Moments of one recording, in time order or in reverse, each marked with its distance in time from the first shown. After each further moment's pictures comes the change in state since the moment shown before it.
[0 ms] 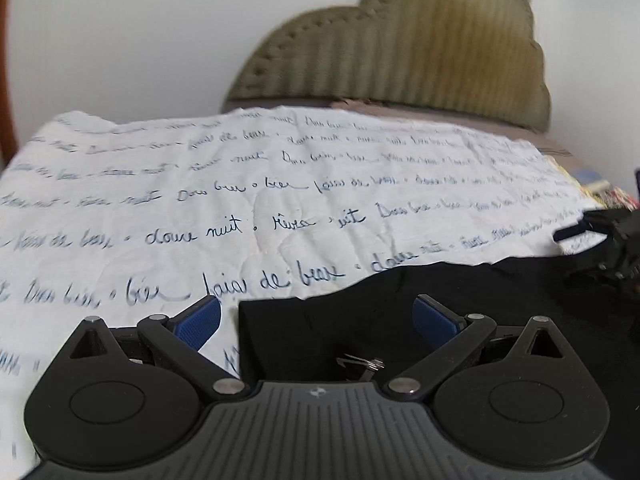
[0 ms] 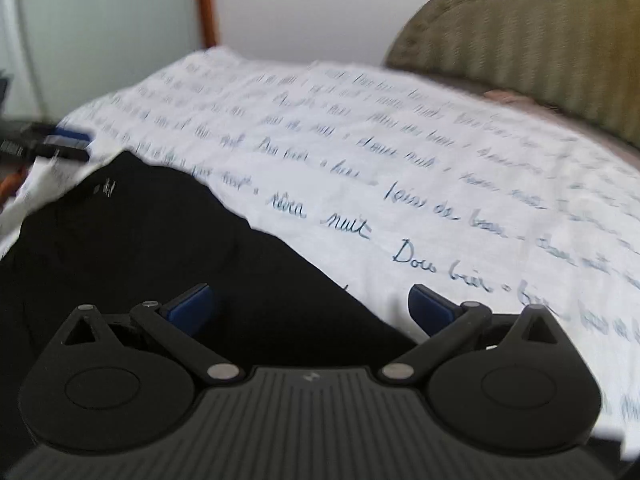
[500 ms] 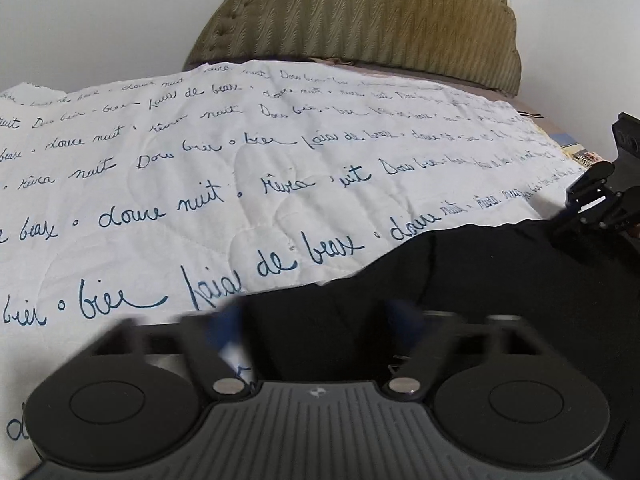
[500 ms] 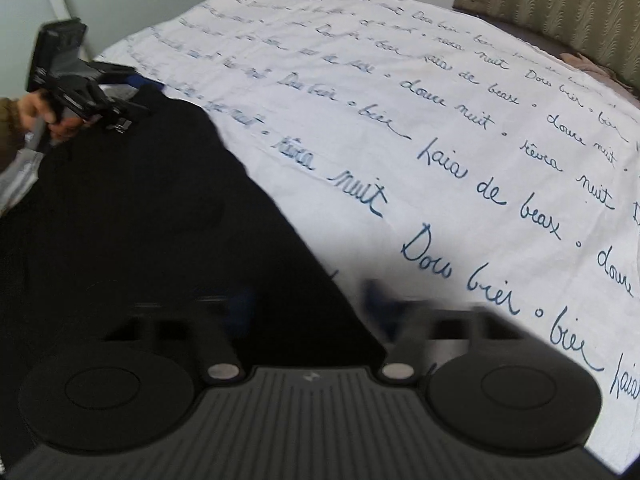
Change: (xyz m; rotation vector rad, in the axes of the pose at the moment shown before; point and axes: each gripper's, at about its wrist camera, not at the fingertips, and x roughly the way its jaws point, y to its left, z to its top) left arm 0.048 0.028 -0.007 0.033 0.098 -0.091; right arm 0.038 -0.029 0.012 -0.085 0.193 0.187
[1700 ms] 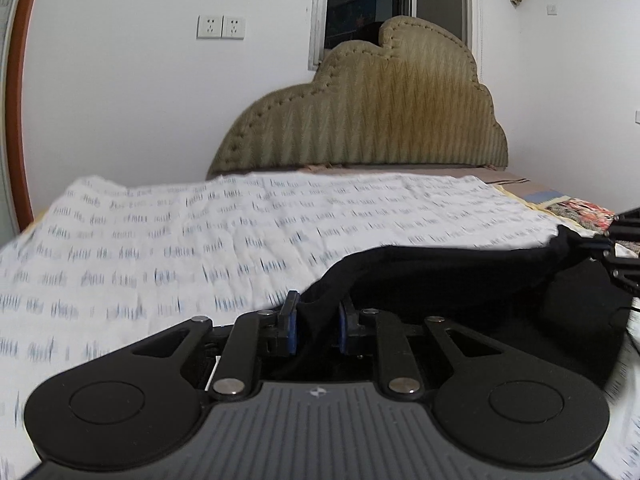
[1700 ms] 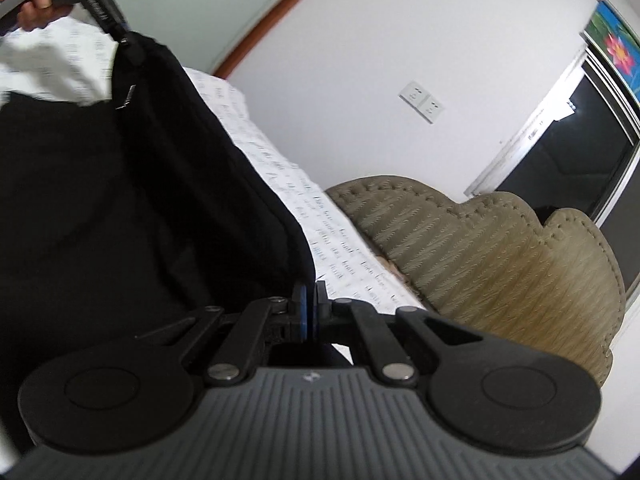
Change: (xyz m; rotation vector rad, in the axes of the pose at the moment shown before) left arm -0.180 -0.103 -0.106 0.054 -0.327 0.079; right arm -0.103 0.254 -0.131 -0.502 -0.389 -0.777
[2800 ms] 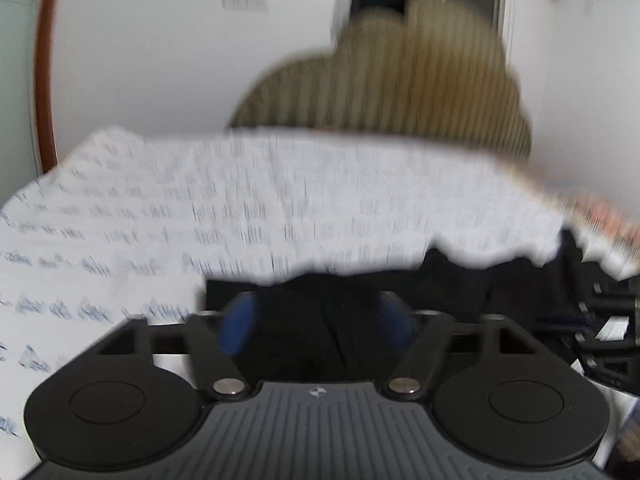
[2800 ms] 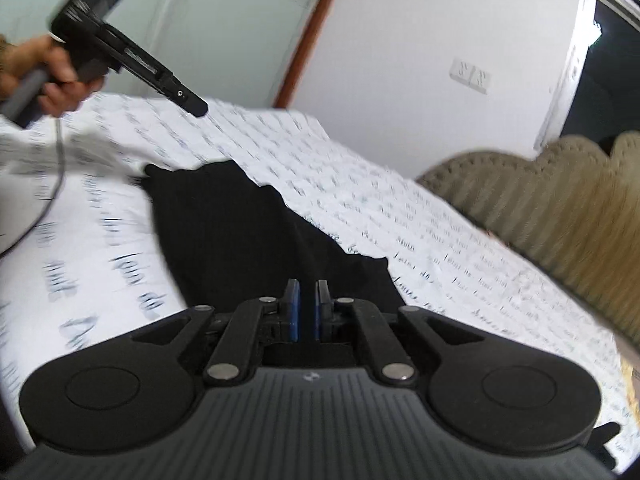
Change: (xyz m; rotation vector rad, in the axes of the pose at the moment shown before) left arm -0.010 -0.071 -0.012 -0.051 0.156 0.102; right arm -0.054 0.060 0.025 0.283 0.015 0.255
